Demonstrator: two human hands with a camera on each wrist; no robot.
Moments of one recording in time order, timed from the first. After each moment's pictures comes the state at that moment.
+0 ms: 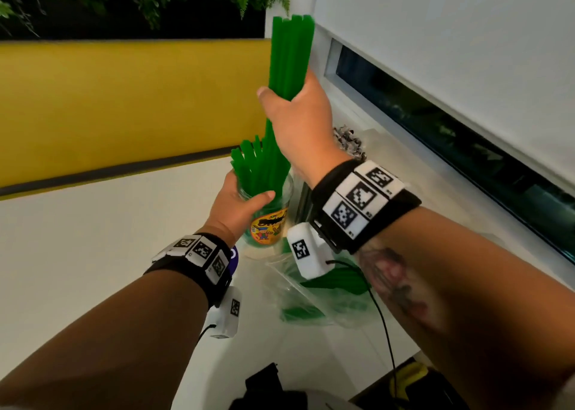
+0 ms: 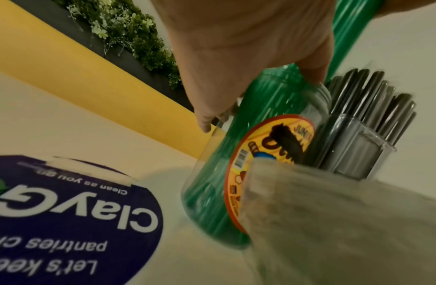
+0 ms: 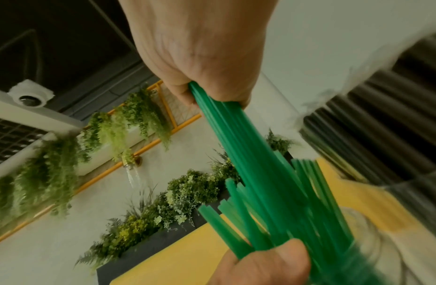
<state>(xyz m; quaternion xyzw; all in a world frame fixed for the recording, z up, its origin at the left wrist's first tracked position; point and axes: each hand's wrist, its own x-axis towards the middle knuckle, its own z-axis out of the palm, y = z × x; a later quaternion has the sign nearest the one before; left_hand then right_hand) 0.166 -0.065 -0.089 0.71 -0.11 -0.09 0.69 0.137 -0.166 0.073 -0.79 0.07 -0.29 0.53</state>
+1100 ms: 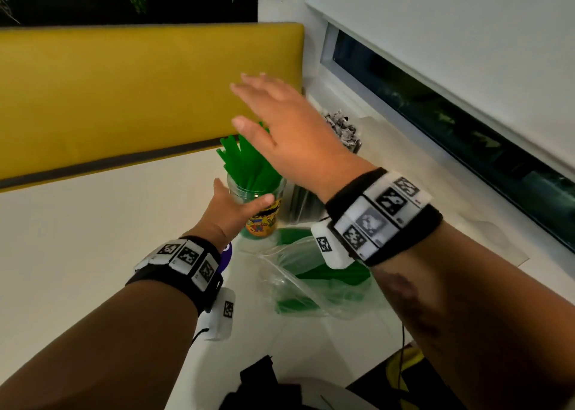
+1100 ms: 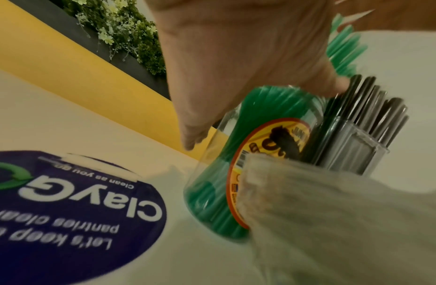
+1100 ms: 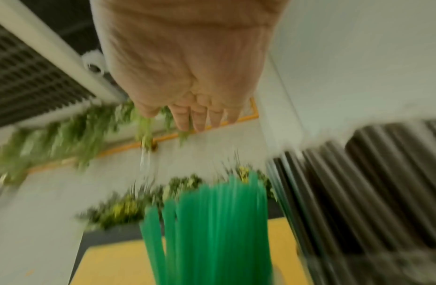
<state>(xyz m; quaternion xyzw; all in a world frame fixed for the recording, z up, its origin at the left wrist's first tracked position) 0.167 -0.059 -0.112 0.77 -0.06 -0.16 0.61 0.113 -0.192 0.057 -0.96 -0.13 -0.18 0.16</state>
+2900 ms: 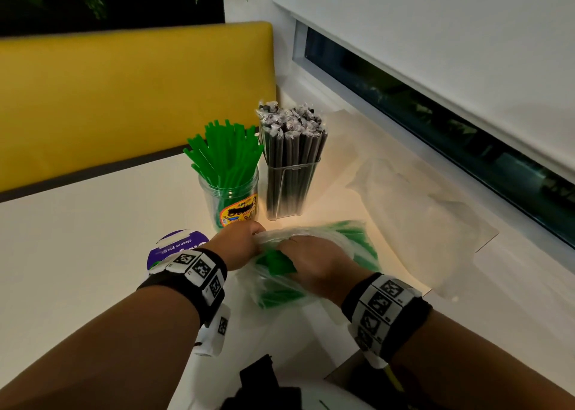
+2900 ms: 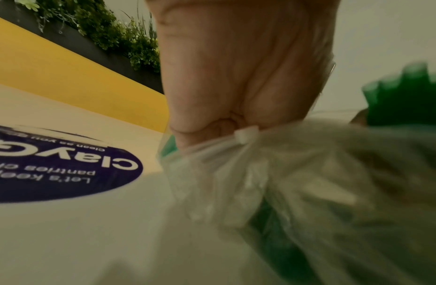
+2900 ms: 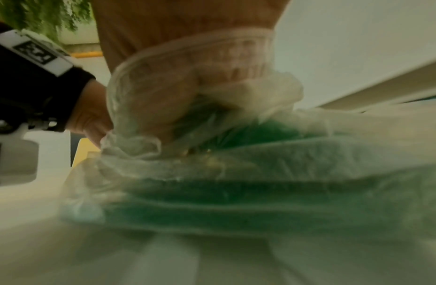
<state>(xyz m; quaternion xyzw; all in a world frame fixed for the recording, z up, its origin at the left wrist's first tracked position) 0.133 -0.092 -0.136 0.89 -0.31 -0.25 0.24 0.002 -0.239 -0.107 -0.99 -0.07 0.02 0.12</state>
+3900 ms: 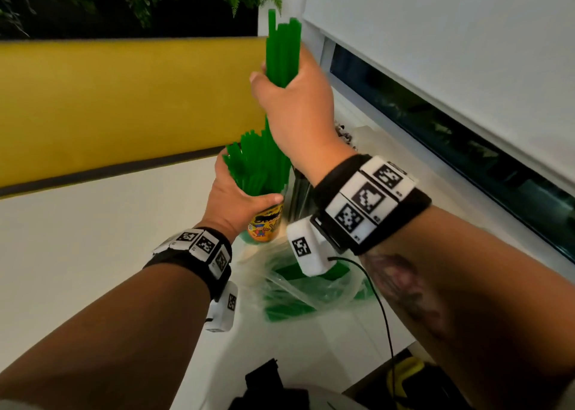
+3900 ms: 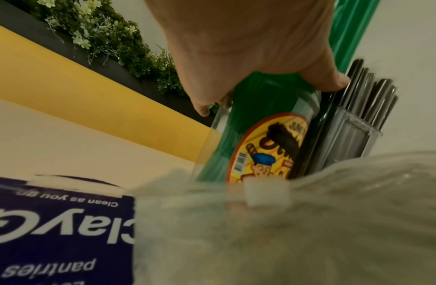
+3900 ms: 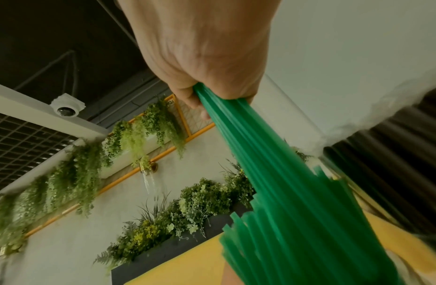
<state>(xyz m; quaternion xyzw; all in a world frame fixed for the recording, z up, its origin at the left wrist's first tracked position) 0.159 -0.074 -0.077 0.77 -0.14 -0.02 0.62 0.119 -0.167 0.087 -0.80 0.04 -0.34 0.49</state>
